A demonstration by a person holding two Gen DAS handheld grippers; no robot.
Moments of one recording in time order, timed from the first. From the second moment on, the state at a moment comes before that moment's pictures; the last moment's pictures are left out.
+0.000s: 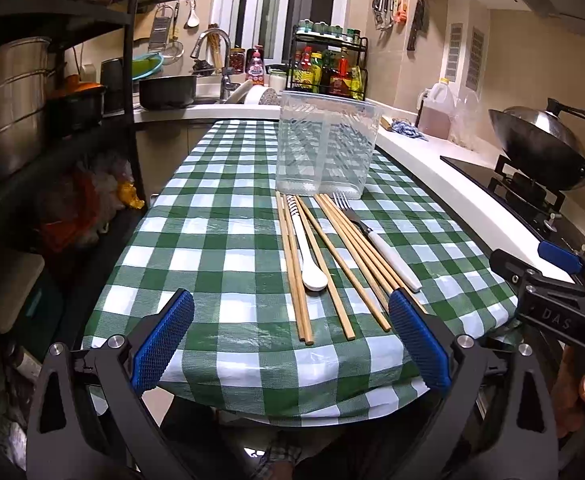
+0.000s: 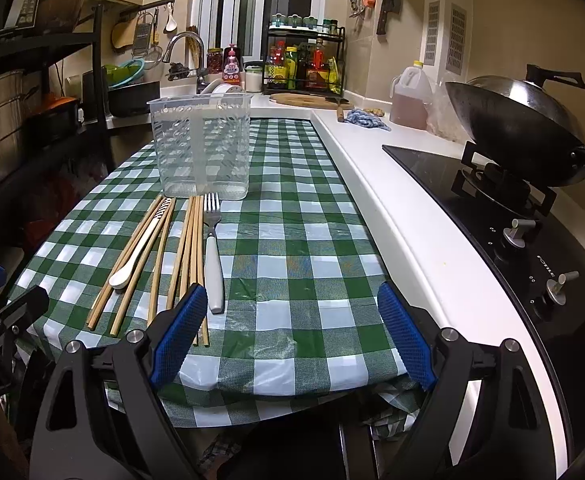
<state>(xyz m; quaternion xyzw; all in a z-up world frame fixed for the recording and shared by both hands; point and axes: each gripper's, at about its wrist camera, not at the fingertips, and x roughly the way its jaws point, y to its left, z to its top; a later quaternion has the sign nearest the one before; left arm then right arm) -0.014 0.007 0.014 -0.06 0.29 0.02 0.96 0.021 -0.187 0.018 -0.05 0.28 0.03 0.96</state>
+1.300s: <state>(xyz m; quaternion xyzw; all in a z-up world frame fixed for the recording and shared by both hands) -0.017 -0.002 0.013 -0.06 0.27 0.01 0.96 0.018 -0.184 0.023 -0.06 0.27 0.03 0.96</state>
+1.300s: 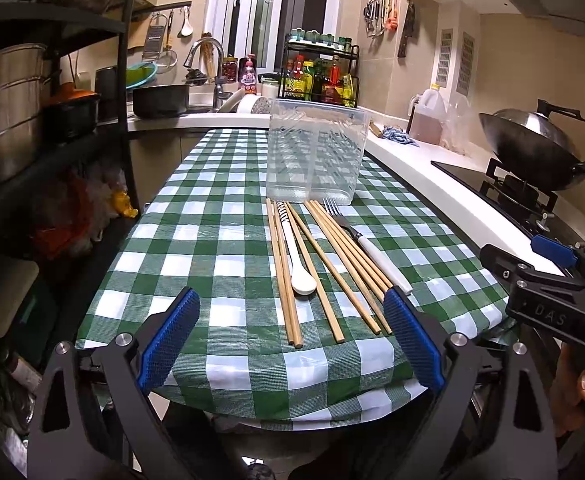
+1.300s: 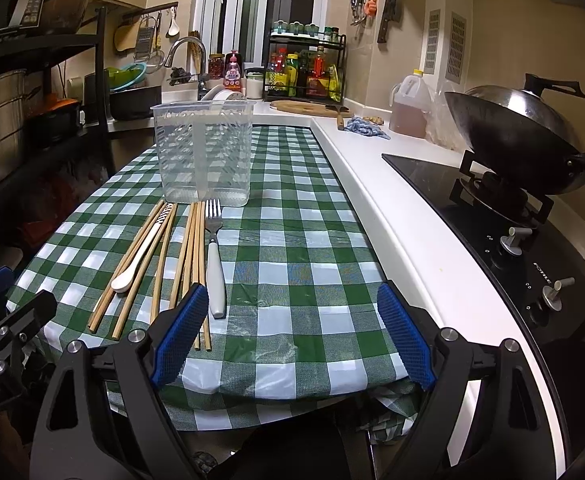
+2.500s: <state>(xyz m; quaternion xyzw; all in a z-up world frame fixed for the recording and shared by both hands) 0.004 0.011 -0.024 -0.09 0.32 -0.03 0.94 0.024 -0.176 0.014 -0.04 0.30 0.10 0.95</state>
